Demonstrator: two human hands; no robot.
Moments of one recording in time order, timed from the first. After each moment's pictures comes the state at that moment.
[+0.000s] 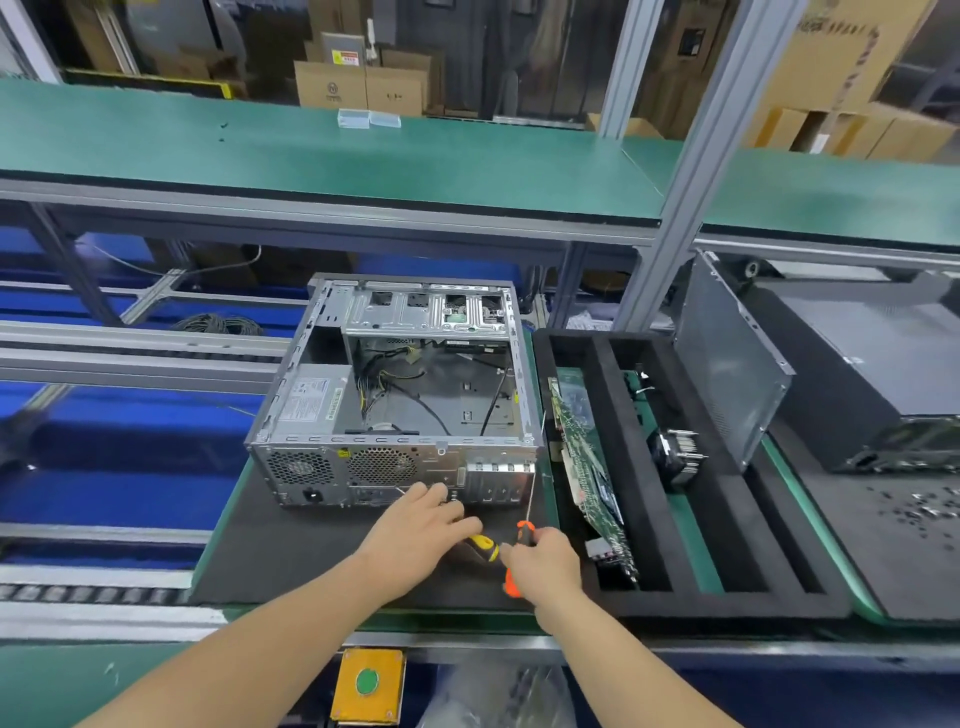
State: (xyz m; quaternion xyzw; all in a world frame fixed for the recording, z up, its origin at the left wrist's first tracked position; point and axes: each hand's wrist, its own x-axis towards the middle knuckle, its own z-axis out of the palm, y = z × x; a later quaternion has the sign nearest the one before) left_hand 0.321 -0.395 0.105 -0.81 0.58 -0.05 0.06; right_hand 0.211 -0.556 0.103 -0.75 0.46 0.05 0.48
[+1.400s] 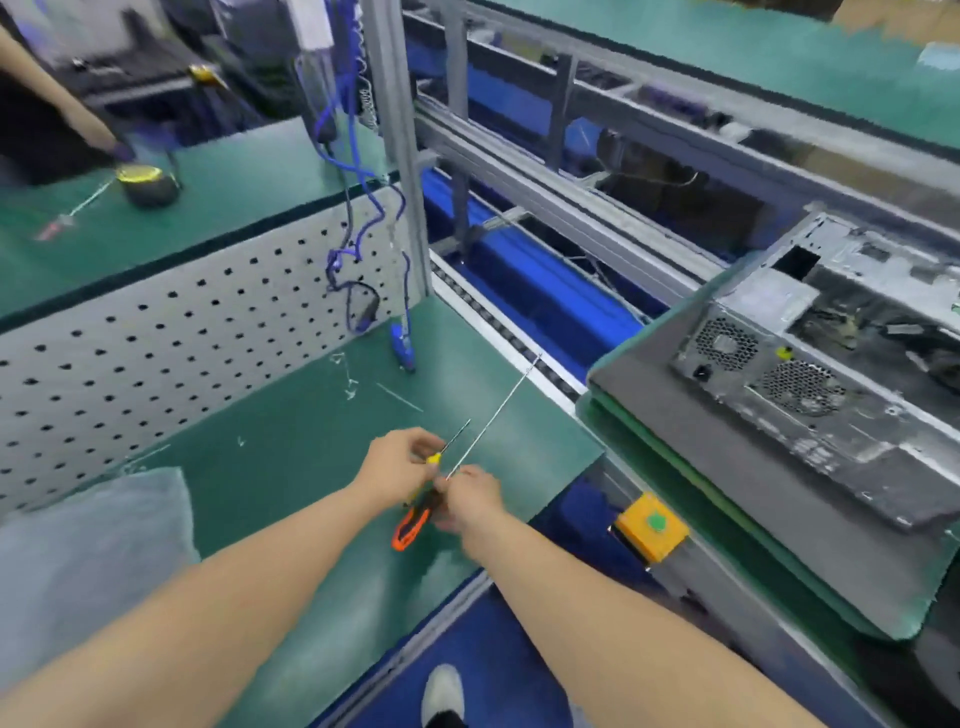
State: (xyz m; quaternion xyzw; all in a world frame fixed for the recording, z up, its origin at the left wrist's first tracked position) left_hand 0.068 -0.015 0.088 -0.87 -0.25 0.05 -0.41; right_hand 0.101 -0.137 0.053 -0.70 0.13 0.37 0.59
